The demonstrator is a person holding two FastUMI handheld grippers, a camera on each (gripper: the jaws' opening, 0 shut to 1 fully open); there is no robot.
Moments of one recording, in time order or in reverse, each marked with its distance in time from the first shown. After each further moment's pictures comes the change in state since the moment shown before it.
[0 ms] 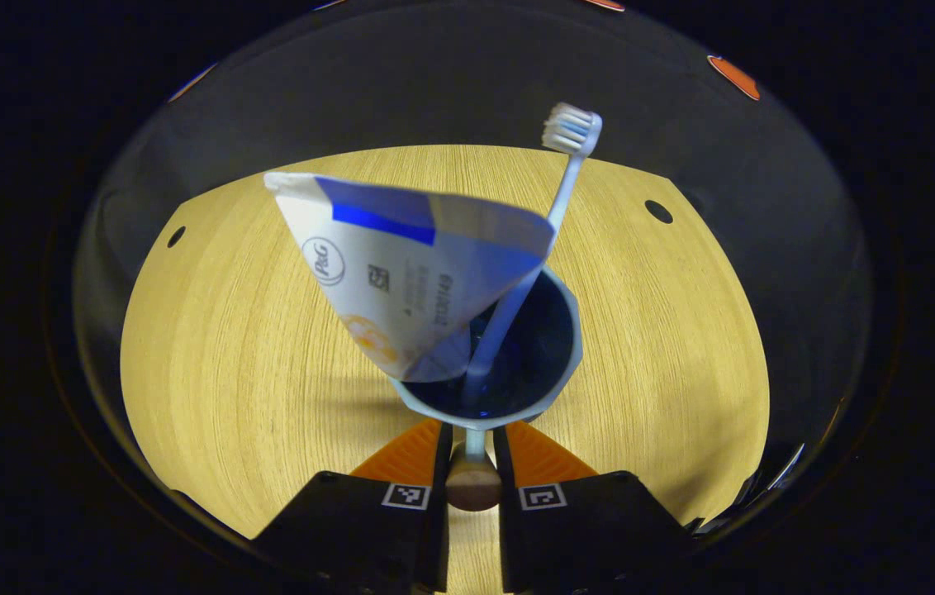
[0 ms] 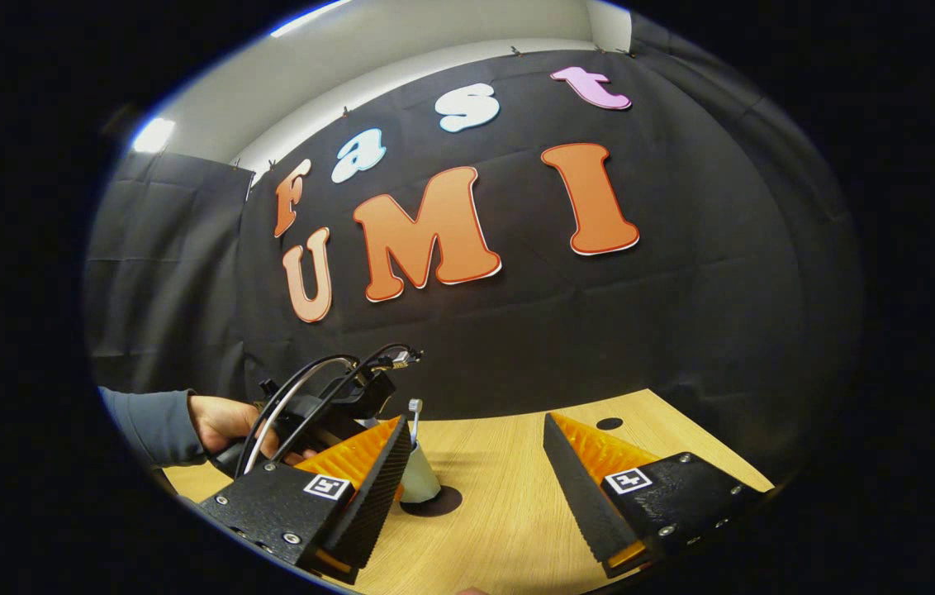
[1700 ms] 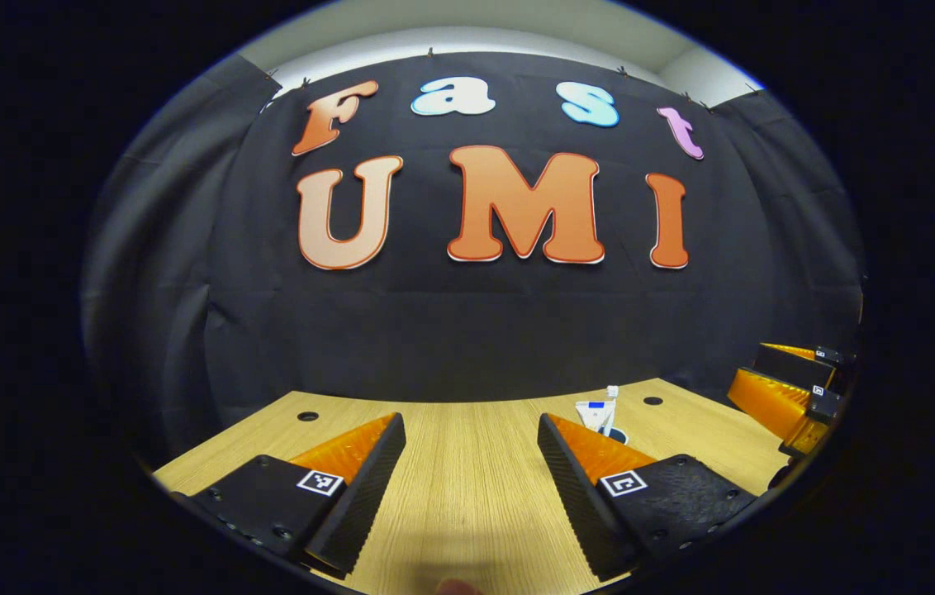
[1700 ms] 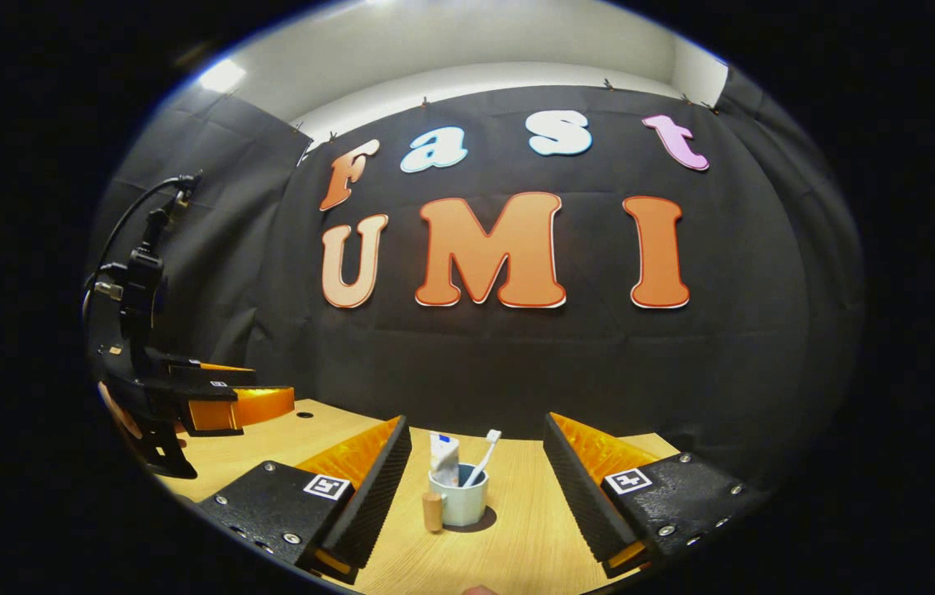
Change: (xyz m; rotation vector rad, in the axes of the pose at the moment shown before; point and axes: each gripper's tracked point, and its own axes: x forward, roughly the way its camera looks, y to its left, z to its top) left arm -0.260 0.175 0.104 0.086 -1.127 0.095; right arm -0.003 0.151 0.024 -0.228 -0.073 0.023
